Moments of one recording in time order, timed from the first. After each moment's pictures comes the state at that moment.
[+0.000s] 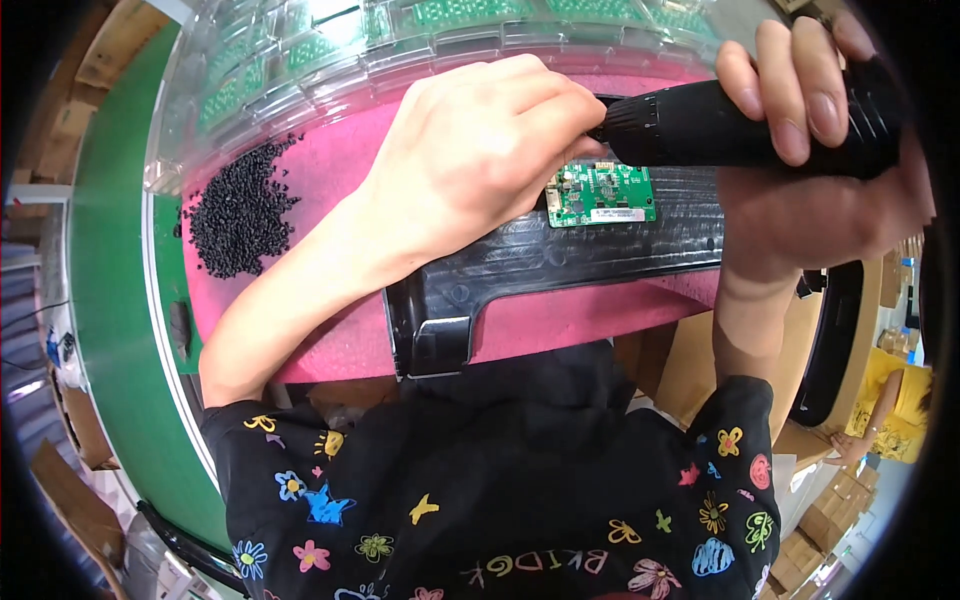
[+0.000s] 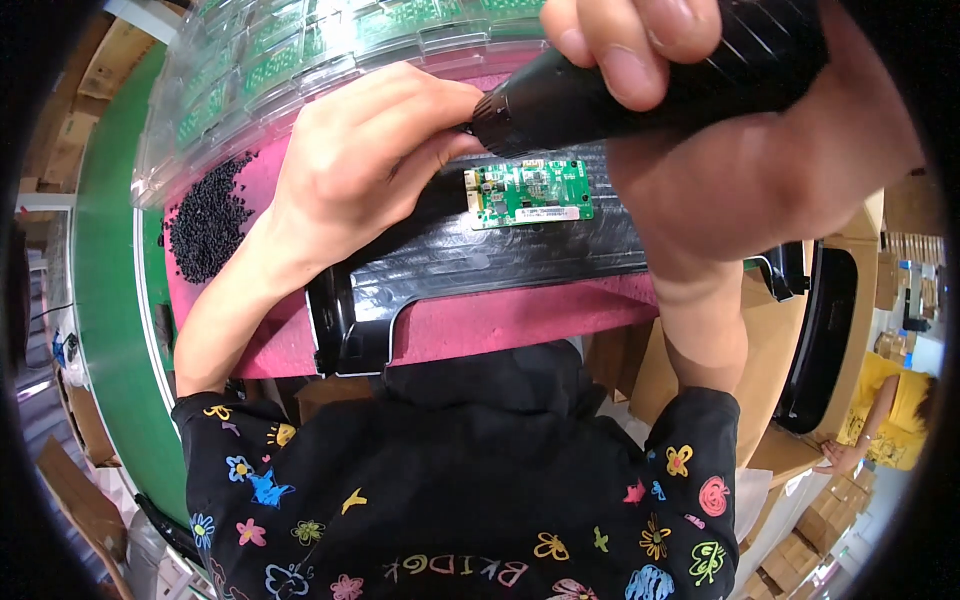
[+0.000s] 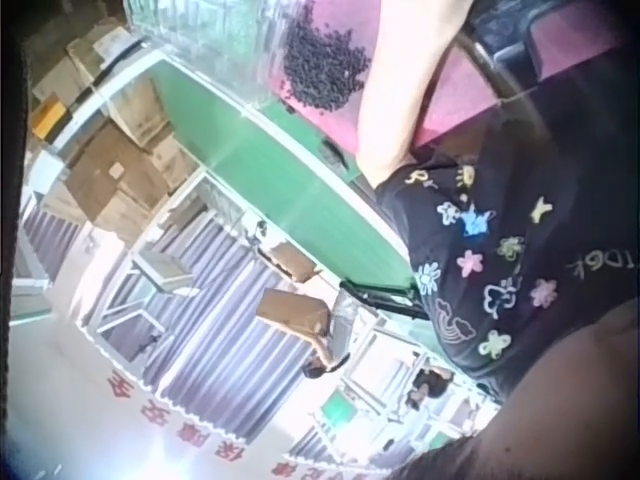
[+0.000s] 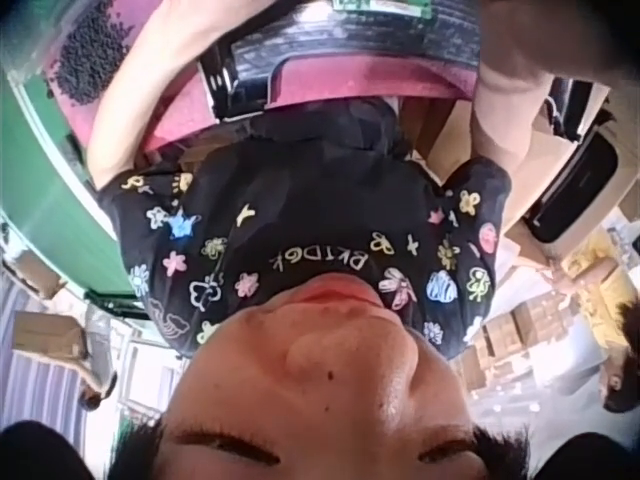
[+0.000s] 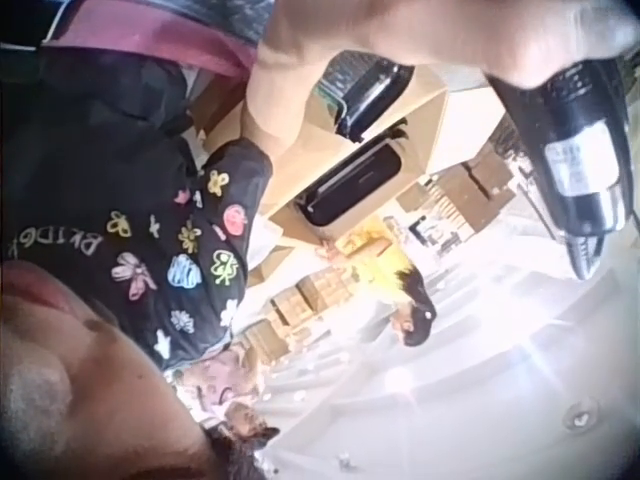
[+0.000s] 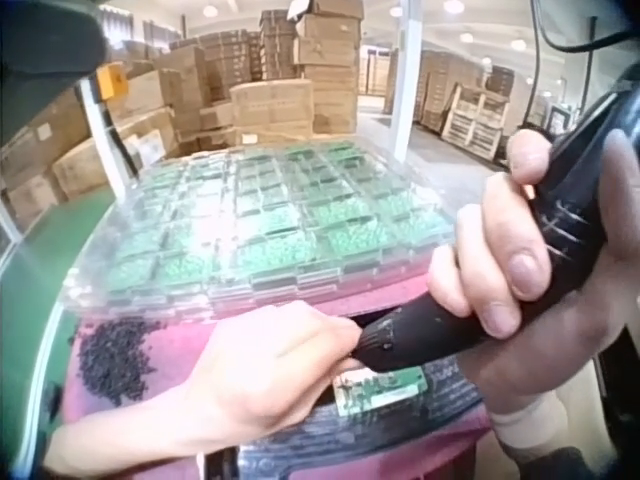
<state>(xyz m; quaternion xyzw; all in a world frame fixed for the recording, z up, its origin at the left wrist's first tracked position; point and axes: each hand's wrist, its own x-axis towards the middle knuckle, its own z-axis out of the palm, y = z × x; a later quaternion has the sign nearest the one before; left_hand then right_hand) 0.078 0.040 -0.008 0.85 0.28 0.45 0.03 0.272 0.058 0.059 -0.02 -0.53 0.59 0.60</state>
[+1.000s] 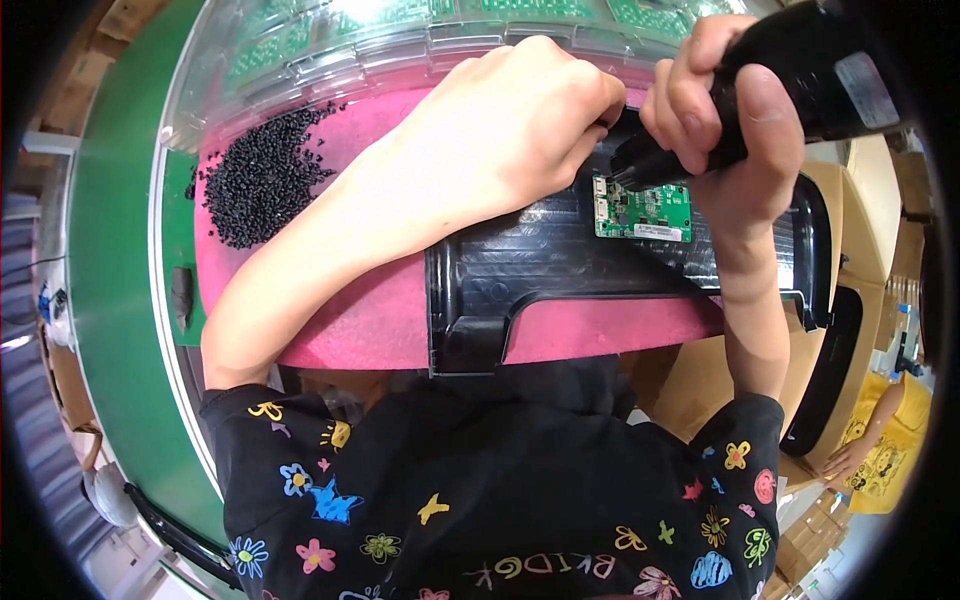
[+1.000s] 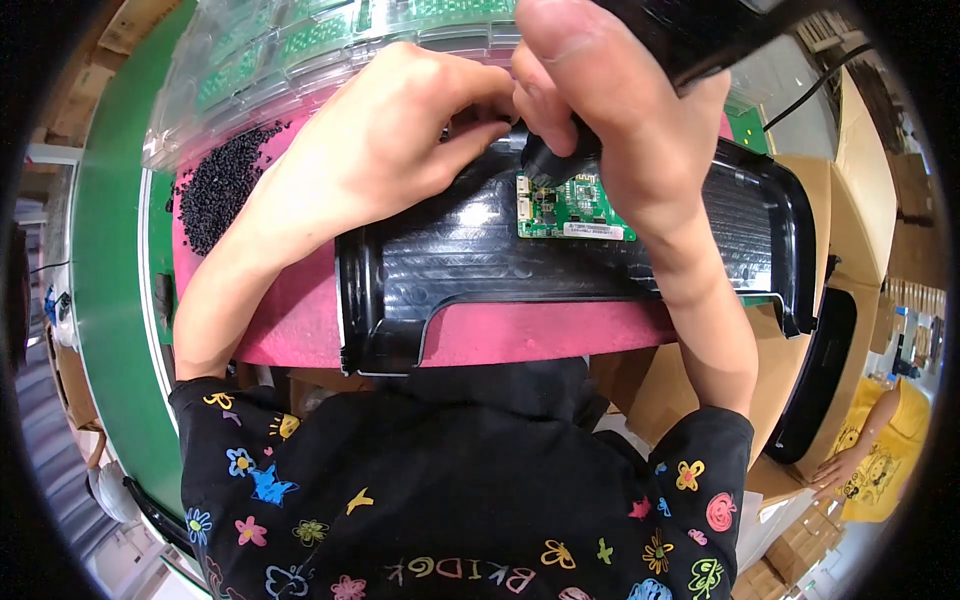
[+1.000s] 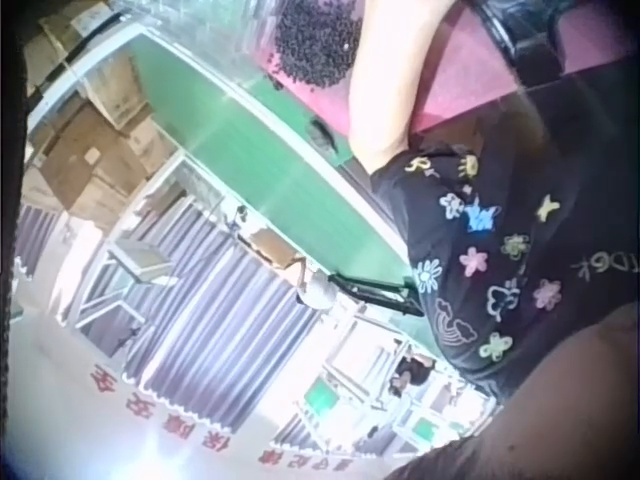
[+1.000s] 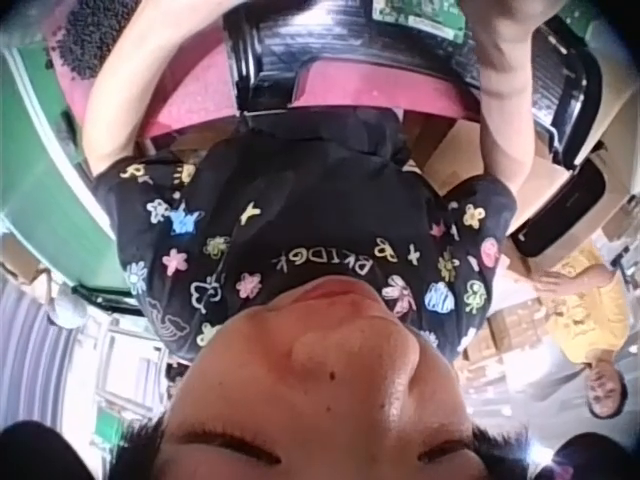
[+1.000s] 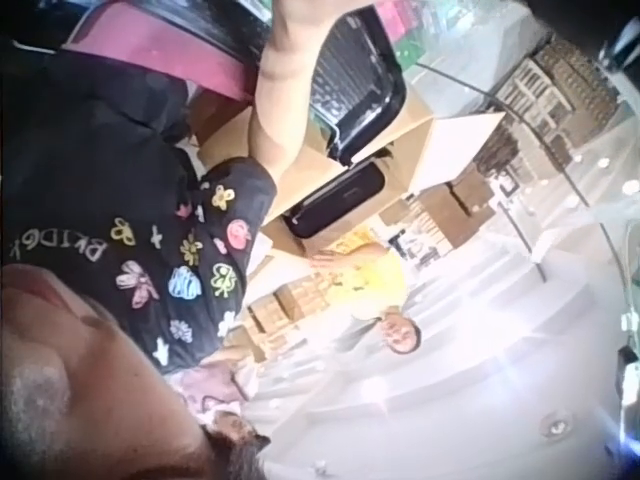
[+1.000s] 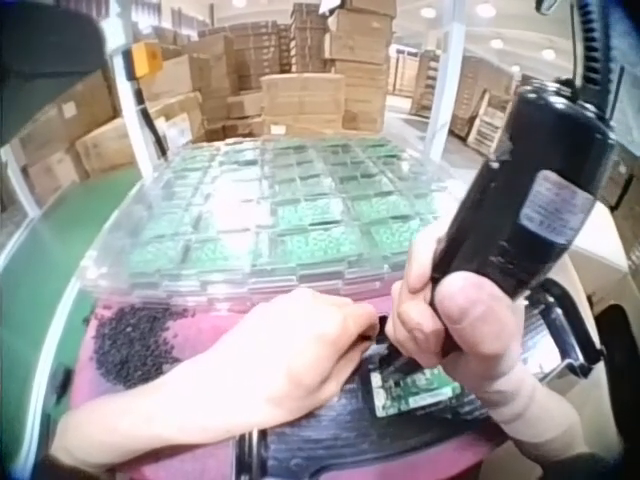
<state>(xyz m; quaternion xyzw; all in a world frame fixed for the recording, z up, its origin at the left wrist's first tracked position) 0.055 0.044 -0.002 0.84 0.40 0.33 0.17 0.240 0.067 0.020 -0.15 -0.68 0.55 0.47</state>
